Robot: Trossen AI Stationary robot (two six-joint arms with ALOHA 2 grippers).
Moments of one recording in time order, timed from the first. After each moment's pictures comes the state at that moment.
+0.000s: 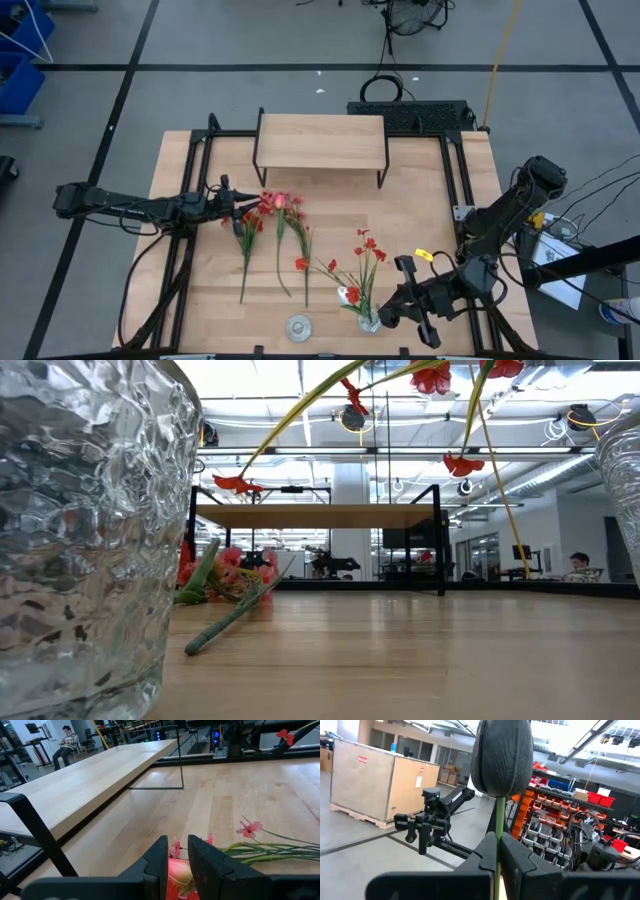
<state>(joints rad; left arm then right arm) -0.04 0.49 0.02 0.29 -0.36 0.08 0.84 1.34 0.85 0.66 0.46 -0.31</state>
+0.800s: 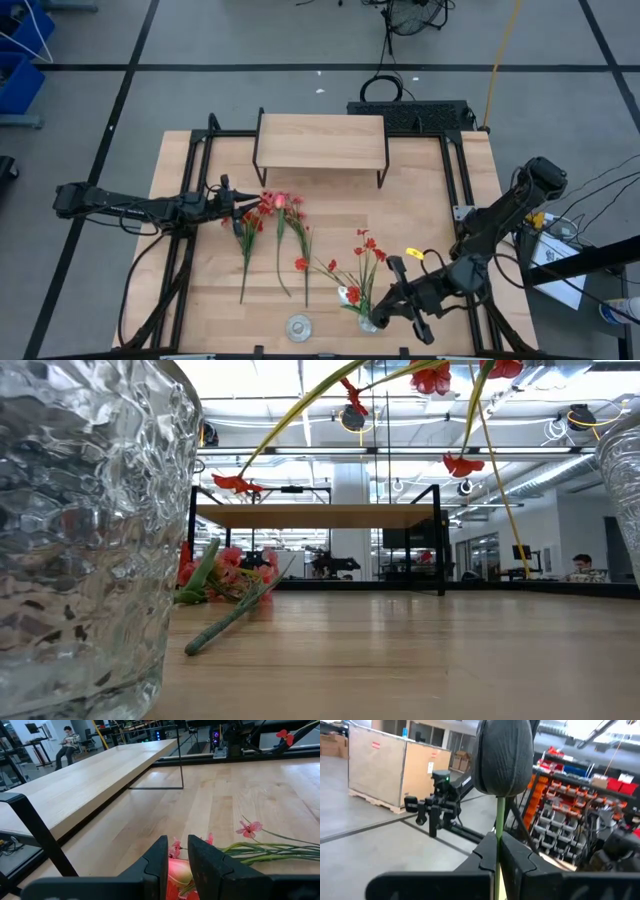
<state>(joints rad) -0.04 0.49 0.02 0.29 -0.36 0.08 0.78 1.35 0.85 0.56 0.36 -0.25</state>
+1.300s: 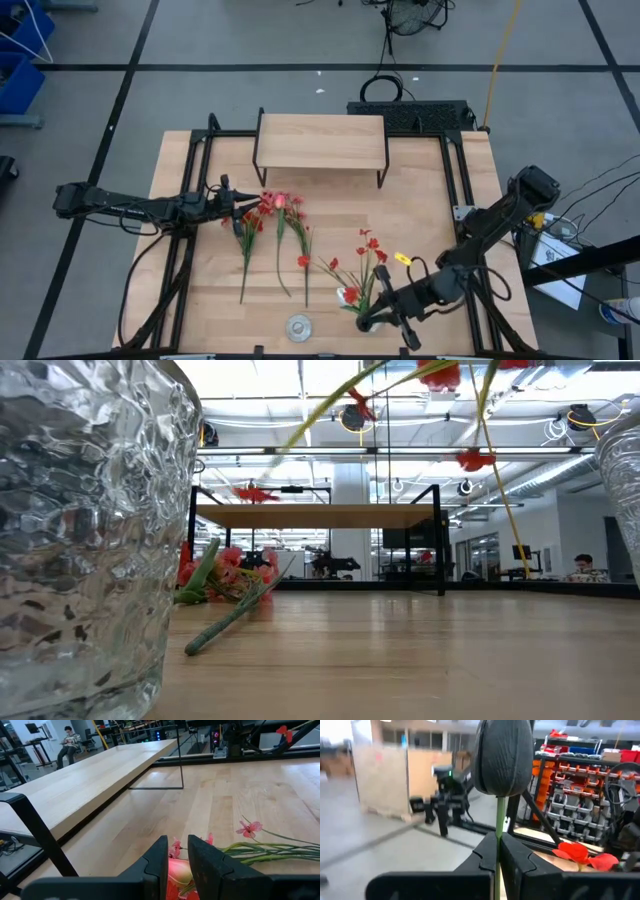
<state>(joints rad) -0.04 0.49 0.02 0.29 -0.36 0.08 0.76 1.50 0.83 0.72 0.34 -0.07</state>
